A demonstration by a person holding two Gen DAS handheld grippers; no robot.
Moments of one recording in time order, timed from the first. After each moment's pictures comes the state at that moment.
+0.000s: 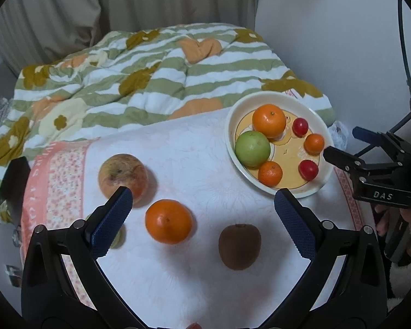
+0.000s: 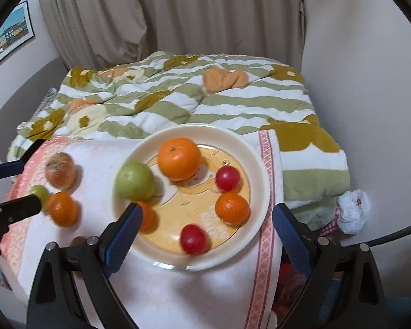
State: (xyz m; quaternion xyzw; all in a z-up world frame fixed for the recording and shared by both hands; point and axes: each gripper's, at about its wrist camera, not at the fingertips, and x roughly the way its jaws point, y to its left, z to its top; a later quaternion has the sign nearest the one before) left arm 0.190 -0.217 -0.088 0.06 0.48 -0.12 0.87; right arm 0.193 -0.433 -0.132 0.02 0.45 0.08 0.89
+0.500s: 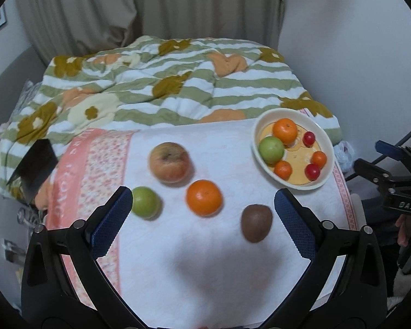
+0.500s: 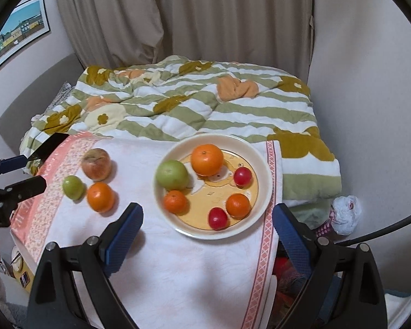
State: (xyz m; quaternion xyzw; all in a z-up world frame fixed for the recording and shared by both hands) left arm 0.142 -0.159 -0.042 0.03 0.46 -0.06 0.89; right arm 0.145 -0.410 -0.071 0.00 0.44 0.10 0.89
